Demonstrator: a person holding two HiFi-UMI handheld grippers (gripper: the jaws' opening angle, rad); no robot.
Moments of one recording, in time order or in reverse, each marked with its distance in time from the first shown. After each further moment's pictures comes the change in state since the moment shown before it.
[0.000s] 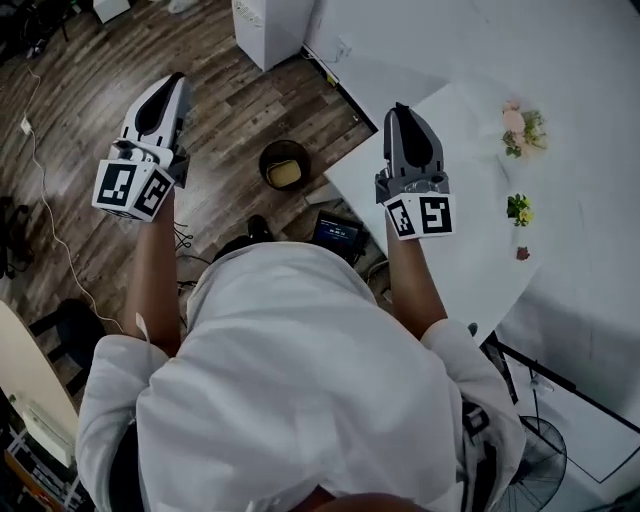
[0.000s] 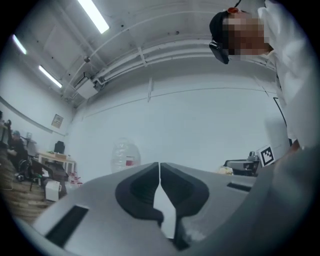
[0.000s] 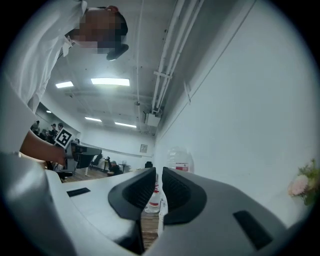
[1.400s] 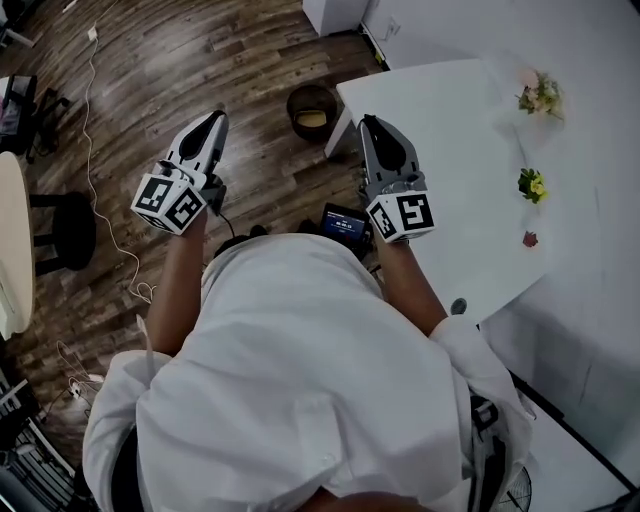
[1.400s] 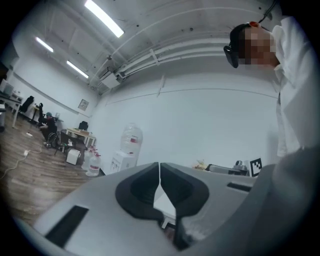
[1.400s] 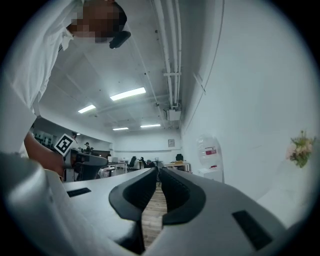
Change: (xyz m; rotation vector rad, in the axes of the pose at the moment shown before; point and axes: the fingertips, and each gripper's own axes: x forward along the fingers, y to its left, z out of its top) left arm -0.248 -0.281 -0.056 -0.192 0.092 0.195; right arm -0.257 0.107 0.000 0.159 0.056 0.349
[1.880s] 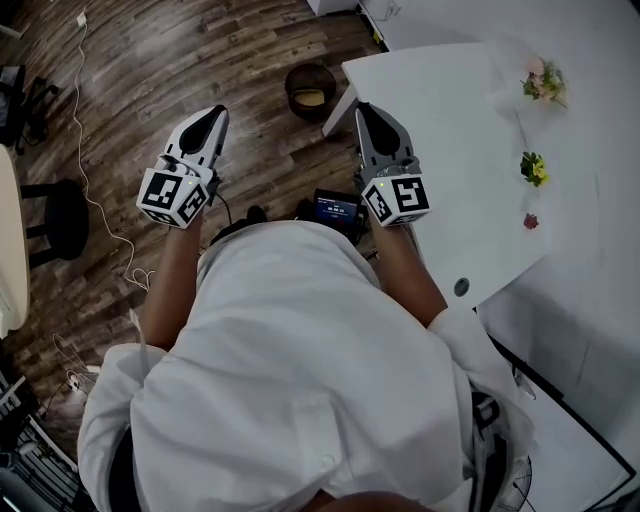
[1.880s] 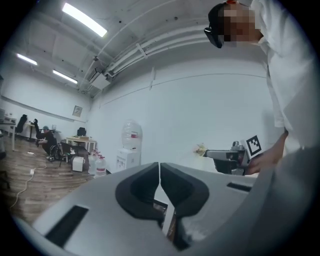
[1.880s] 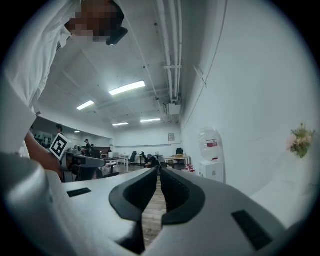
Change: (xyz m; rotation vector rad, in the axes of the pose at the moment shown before) left arm -0.030 0.014 -0.030 0.149 0.093 0.006; right arm 0.009 0.033 -0.029 0.020 0.076 -0.007
